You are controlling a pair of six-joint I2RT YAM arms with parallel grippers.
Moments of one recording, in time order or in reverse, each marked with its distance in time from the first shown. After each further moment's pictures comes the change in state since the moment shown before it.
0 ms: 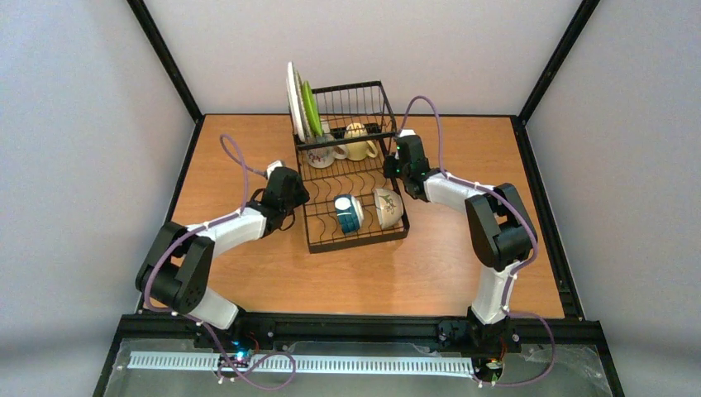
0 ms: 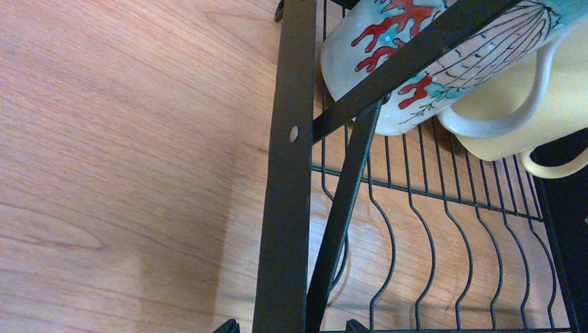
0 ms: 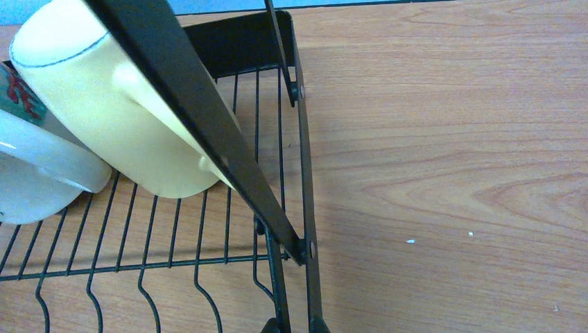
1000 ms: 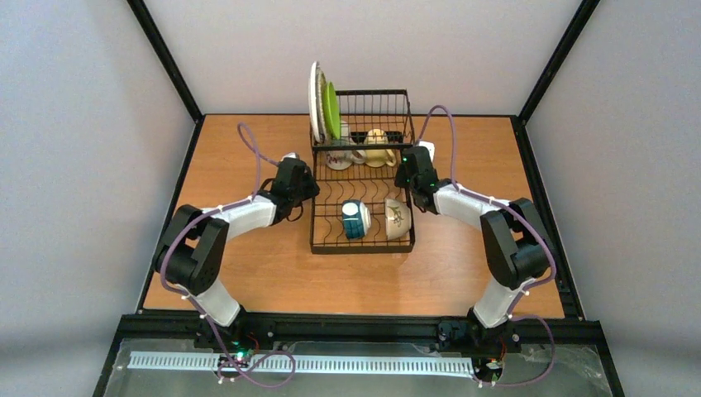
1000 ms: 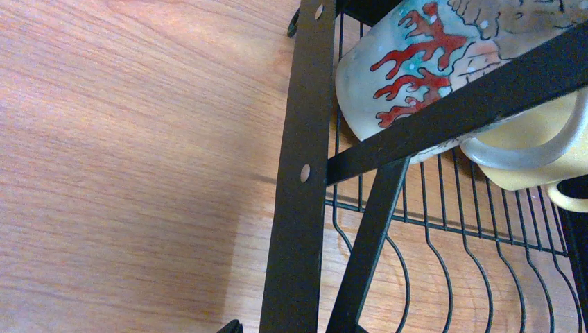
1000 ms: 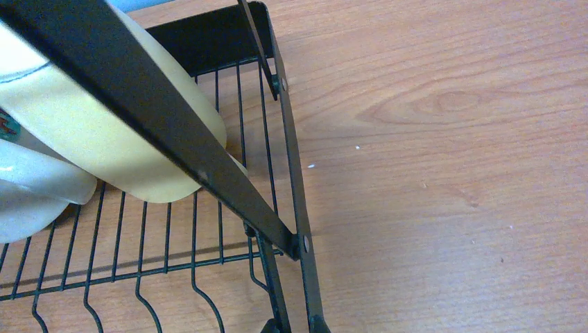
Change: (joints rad) left arm 0.000 0.141 0.124 0.011 0.093 0.081; right arm 0.009 -0.155 -0.151 -0.084 0.180 0.189
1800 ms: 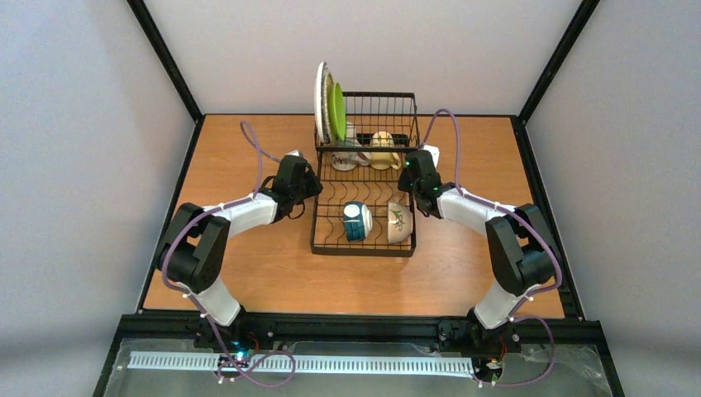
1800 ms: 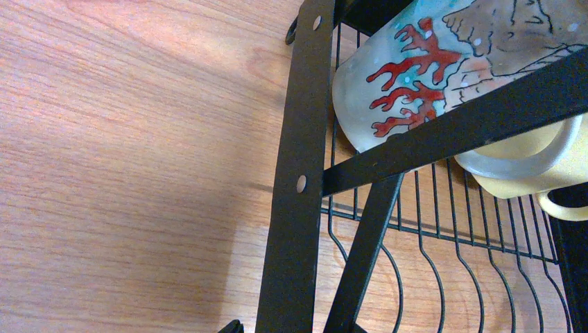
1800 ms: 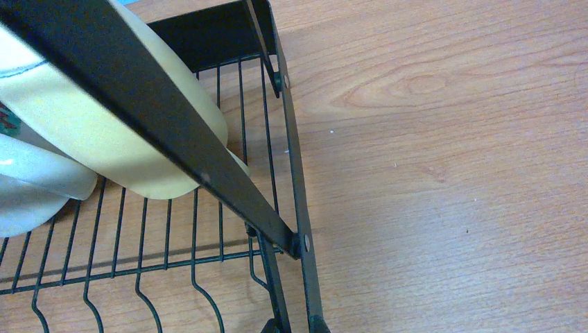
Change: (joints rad) left arm 0.000 0.019 0.031 0.001 0.046 0.020; right arm 0.000 -0.059 -0.057 -0.024 0.032 0.032
